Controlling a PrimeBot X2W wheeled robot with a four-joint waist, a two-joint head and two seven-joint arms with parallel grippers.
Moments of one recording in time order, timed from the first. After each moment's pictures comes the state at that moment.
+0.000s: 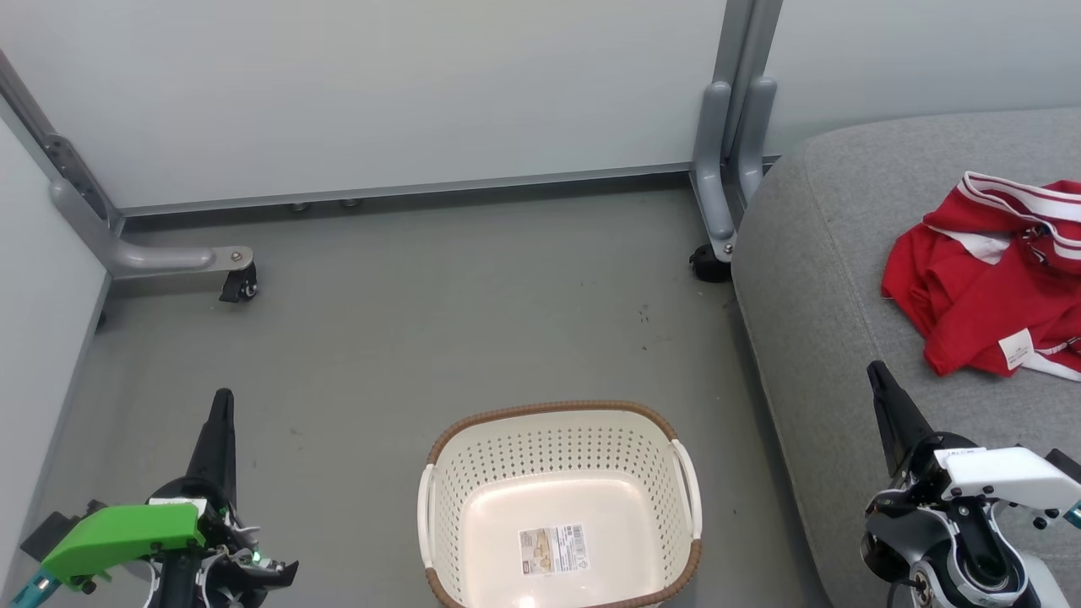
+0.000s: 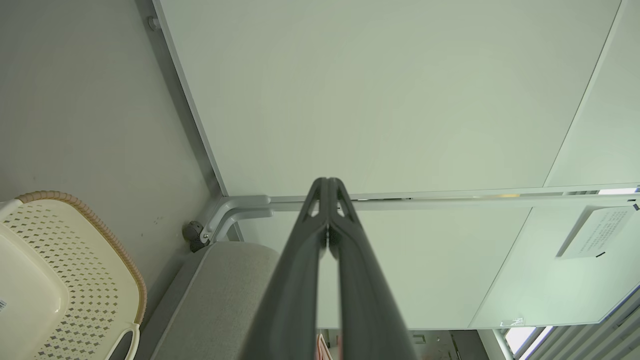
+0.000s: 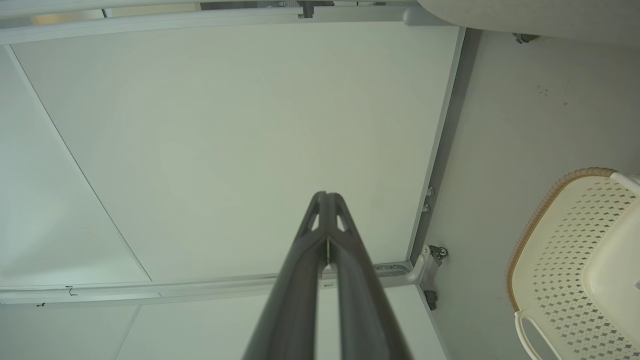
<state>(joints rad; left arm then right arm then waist) -0.10 0.05 0.12 0.24 -1.61 -0.13 0.11 -0.10 -0.08 -0.08 0.24 1.64 0.13 0.08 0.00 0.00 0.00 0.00</state>
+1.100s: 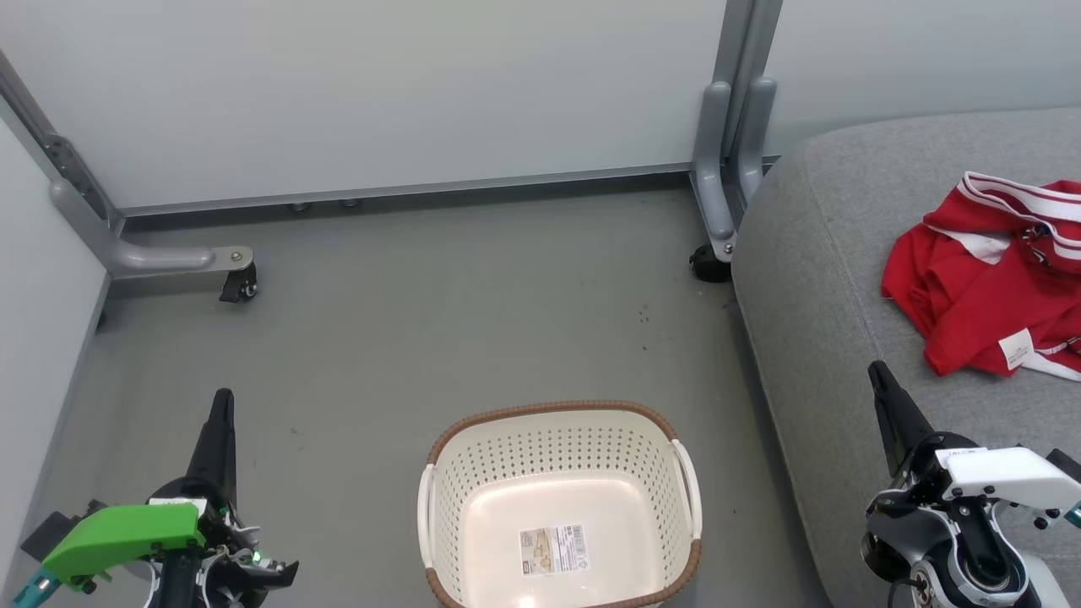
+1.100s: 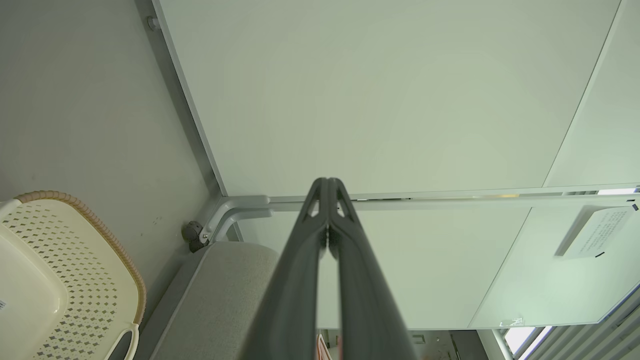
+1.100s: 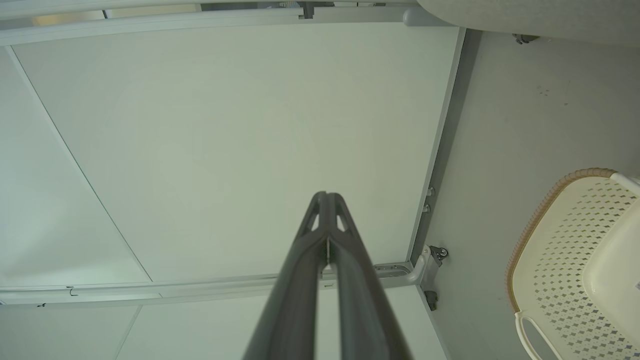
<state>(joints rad) -0.10 0.05 0.12 0.25 -1.61 -0.13 0.11 -0.10 -0.07 -0.09 0.24 1.63 0.13 0.09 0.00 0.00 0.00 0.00</state>
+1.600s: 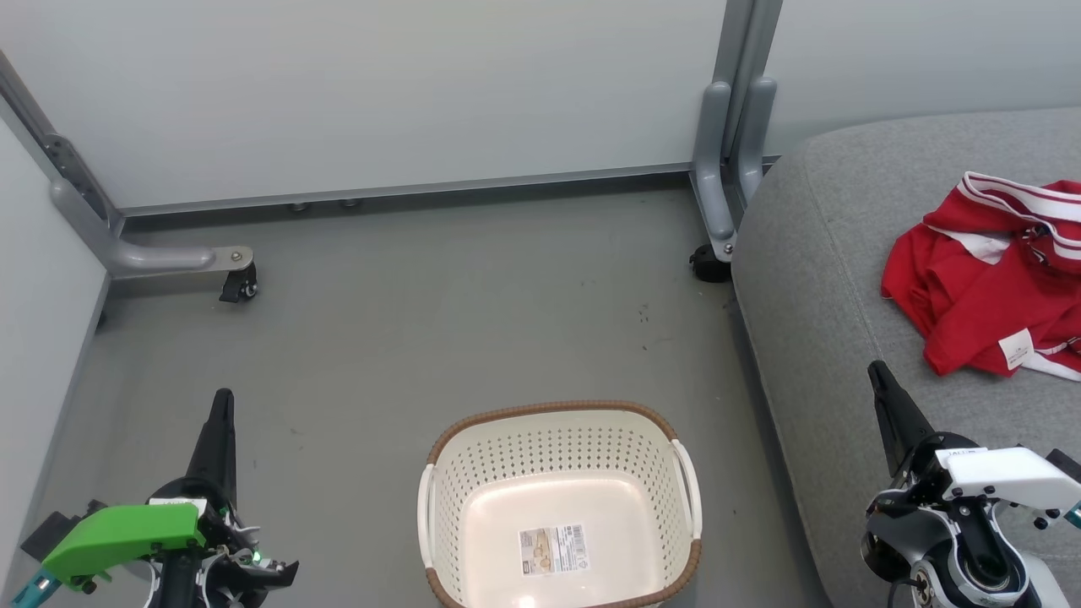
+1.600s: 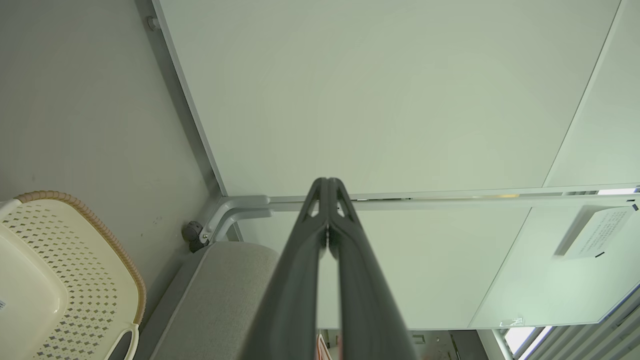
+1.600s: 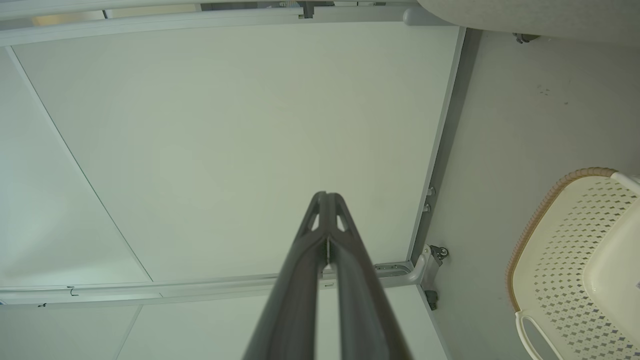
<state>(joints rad) -0.10 0.05 0.12 0.25 -1.61 -0.13 0.11 -0.10 -0.07 -0.09 0.24 1.63 0.13 0.10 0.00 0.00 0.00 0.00</state>
